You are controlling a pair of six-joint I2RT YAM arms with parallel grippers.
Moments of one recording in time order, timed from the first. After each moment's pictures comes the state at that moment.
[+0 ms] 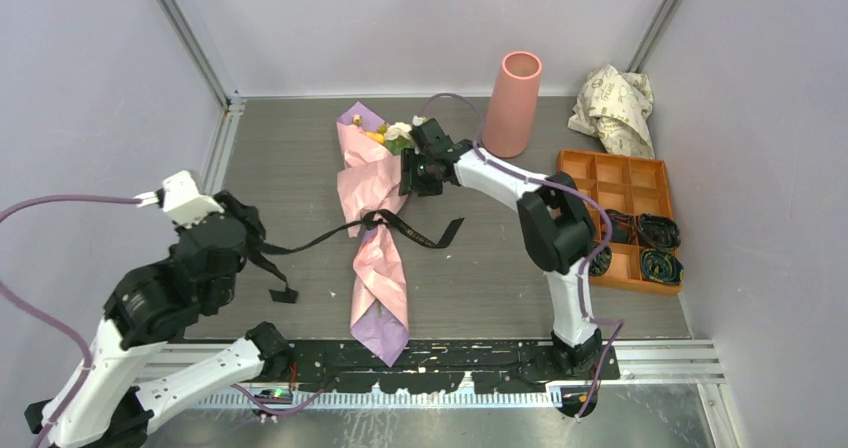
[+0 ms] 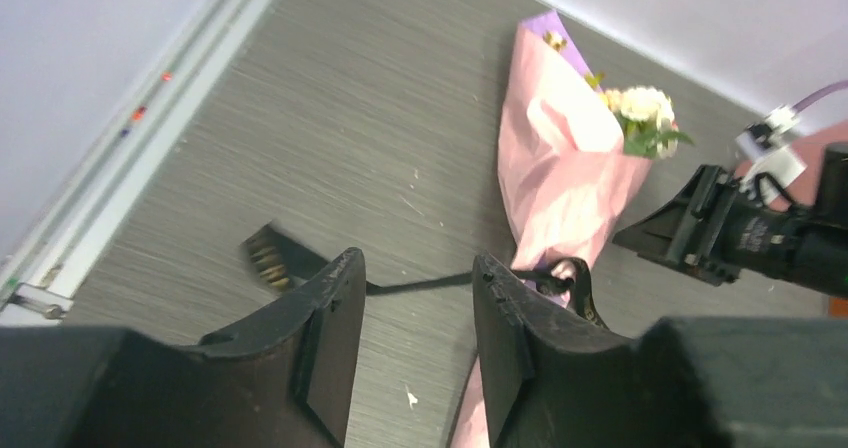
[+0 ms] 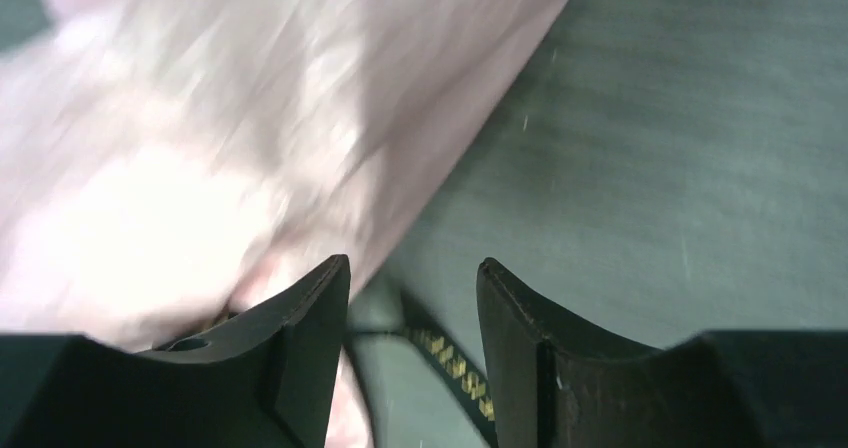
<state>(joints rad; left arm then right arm) -0.82 0.65 1.26 -1.17 -1.00 -0.81 0.63 2.12 1.66 -0.47 -0.09 0.56</state>
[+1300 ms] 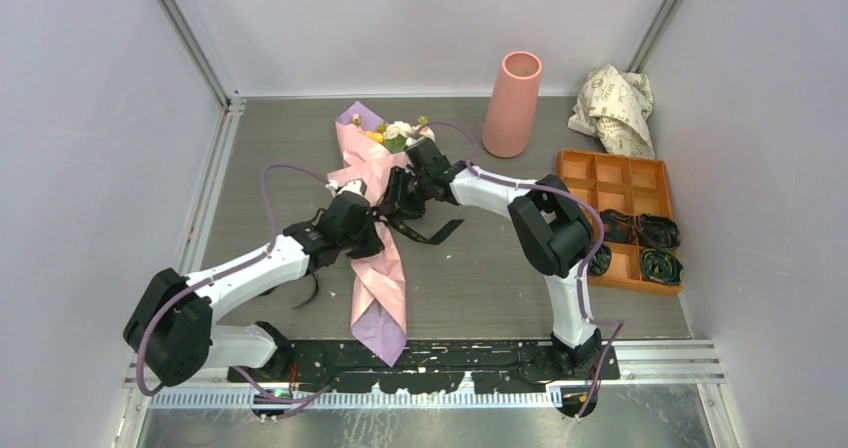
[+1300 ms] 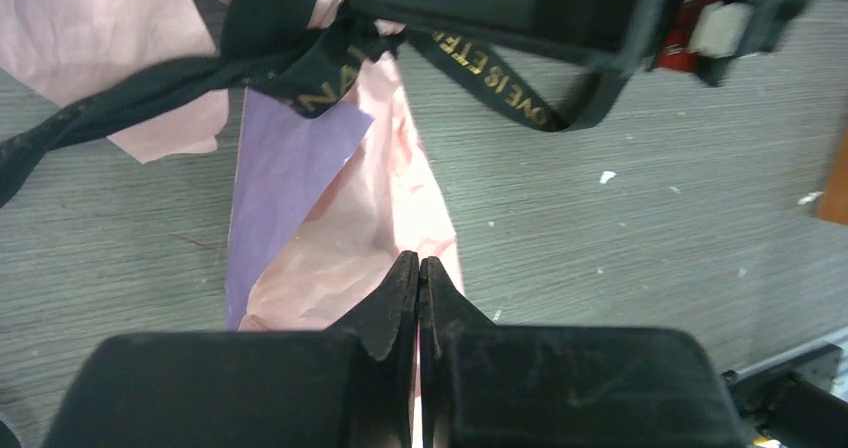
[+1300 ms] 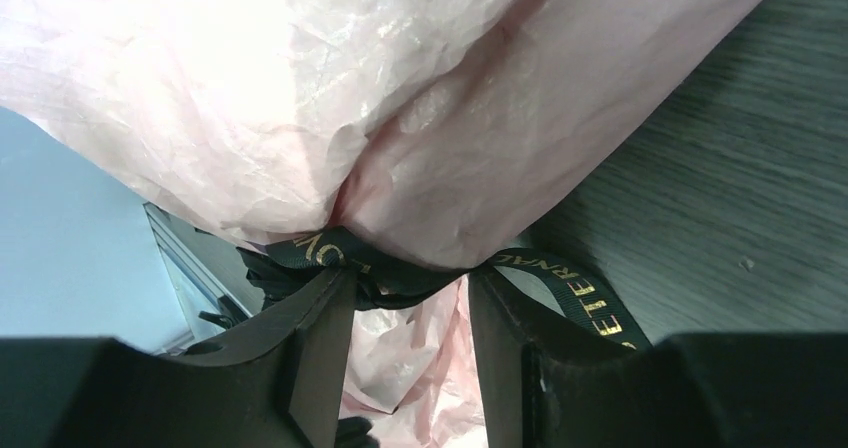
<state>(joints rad) -0.68 1.26 0.73 -0.28 -0.09 -0.76 0.67 2.05 1.43 -0.22 -0.39 0.81</state>
